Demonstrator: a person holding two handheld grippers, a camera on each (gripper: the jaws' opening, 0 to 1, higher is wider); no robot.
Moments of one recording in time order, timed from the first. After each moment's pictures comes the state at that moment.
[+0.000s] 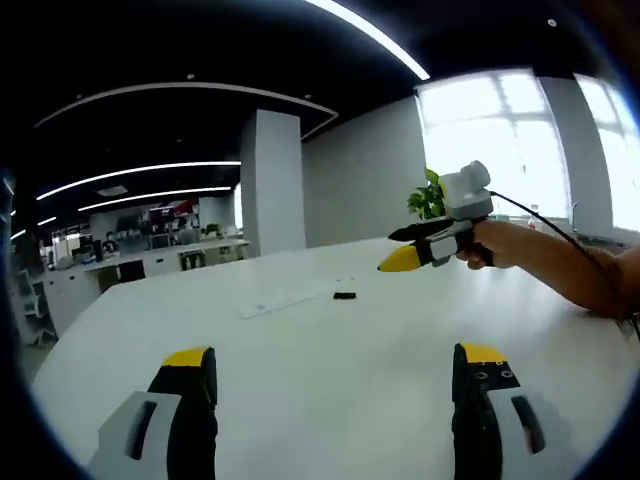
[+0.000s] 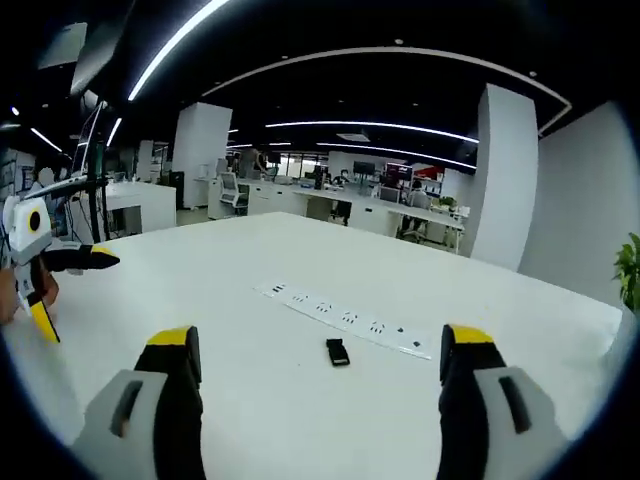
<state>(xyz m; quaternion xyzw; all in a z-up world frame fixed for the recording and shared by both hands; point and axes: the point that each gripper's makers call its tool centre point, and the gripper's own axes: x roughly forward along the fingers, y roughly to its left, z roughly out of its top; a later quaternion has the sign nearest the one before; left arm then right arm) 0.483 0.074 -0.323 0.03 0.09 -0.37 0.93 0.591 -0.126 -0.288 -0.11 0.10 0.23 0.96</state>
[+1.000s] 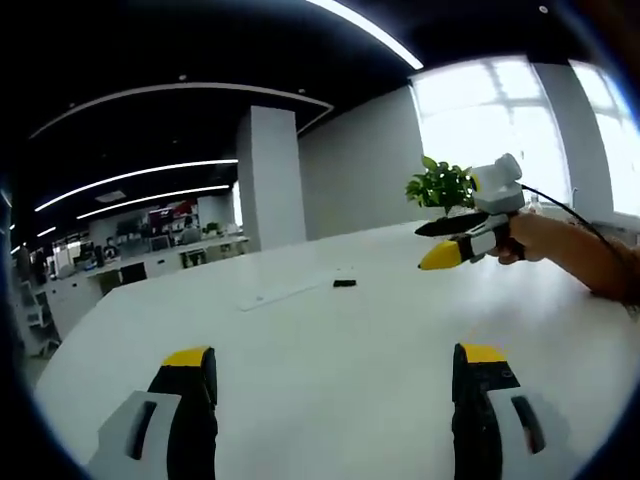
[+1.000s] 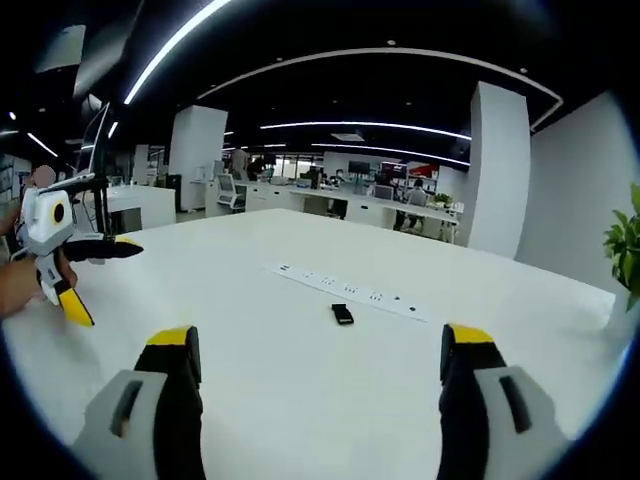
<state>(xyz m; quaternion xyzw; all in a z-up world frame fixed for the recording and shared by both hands) 0.497 0.074 -0.337 0.06 0.10 -0.36 0.93 0.543 -0.143 -0.307 -0.10 0.10 0.22 0.96</state>
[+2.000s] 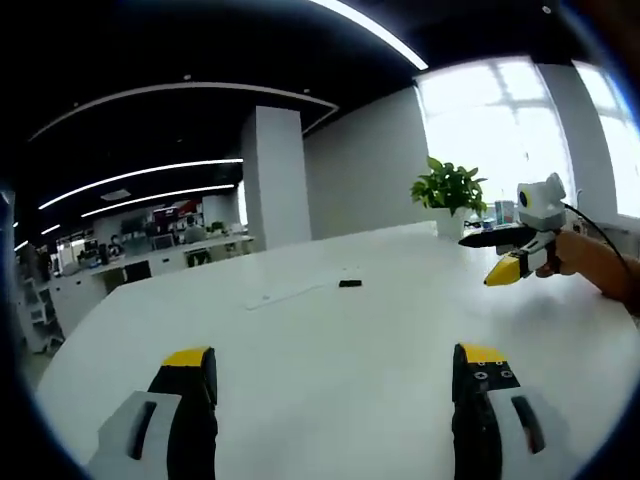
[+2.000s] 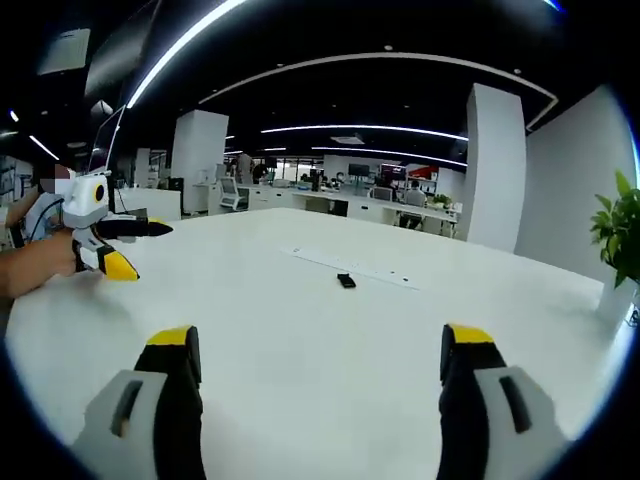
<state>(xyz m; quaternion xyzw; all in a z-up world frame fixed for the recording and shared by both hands) 0.493 0.077 -0.333 0.06 0.10 -0.35 0.93 0.477 -0.157 -0.325 -0.11 0.10 0.23 0.96</state>
